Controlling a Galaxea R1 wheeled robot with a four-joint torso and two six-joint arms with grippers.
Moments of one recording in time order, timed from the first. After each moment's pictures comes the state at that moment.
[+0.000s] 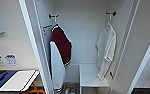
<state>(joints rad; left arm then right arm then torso) 1.25 1.93 -1.11 0.40 -0.26 -0.05 -0.99 1.84 -1.06 -0.24 0.25 0.01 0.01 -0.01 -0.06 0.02</state>
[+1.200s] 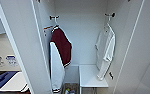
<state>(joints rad) 1.57 2.26 -1.92 0.42 -0.69 -0.41 -1.47 2.14 -1.65 -0.23 0.50 0.24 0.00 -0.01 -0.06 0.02</state>
